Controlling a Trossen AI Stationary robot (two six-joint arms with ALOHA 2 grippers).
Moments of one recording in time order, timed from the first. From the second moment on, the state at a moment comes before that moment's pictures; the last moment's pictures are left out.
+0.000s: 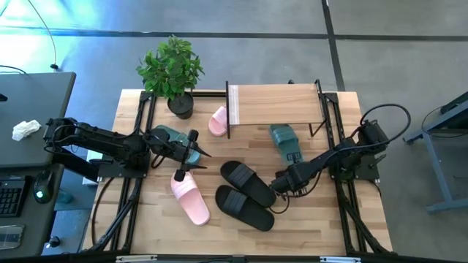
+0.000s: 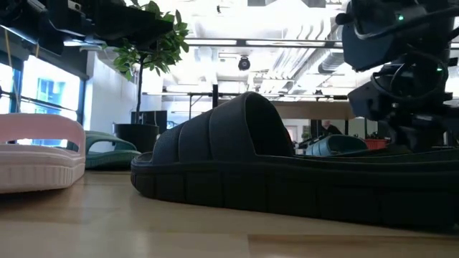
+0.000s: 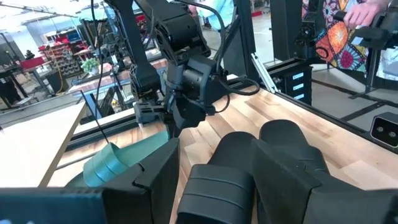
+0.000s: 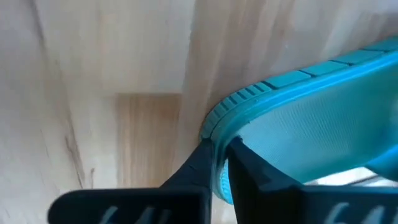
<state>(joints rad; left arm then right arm) 0.10 1.01 0.34 0.57 0.25 0.28 0.37 1.71 0.92 -1.00 0.32 0.27</state>
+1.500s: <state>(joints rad) 0.10 1.01 0.34 0.57 0.25 0.28 -0.12 1.59 0.92 -1.05 0.46 0.32</state>
